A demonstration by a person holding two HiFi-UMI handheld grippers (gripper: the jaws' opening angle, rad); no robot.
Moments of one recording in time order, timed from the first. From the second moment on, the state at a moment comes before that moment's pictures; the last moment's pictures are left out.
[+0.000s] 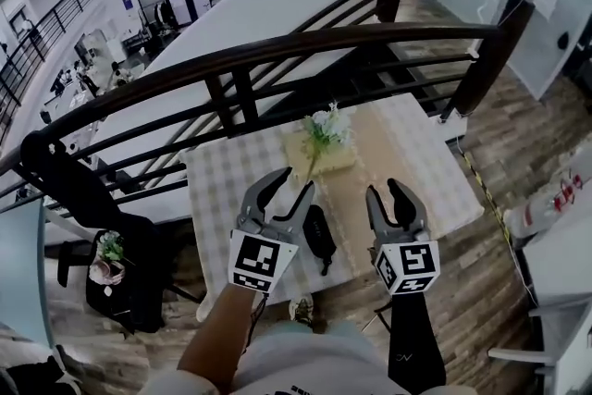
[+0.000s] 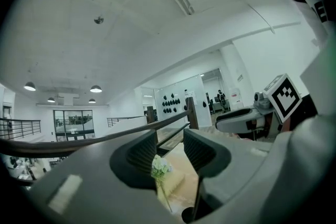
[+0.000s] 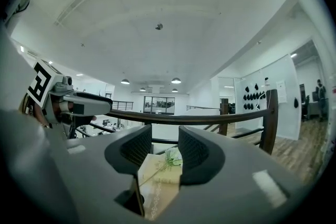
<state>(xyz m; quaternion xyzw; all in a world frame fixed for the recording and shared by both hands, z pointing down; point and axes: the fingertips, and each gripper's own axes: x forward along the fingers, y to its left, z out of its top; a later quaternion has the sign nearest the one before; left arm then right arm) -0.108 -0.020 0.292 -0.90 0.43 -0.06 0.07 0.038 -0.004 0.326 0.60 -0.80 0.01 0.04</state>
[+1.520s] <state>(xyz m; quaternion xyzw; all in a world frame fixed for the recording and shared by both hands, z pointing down) -0.047 0.021 0.539 -0.80 -0.21 -0.47 0.31 0.076 -0.043 0.360 0.61 -0.79 0.04 0.07</state>
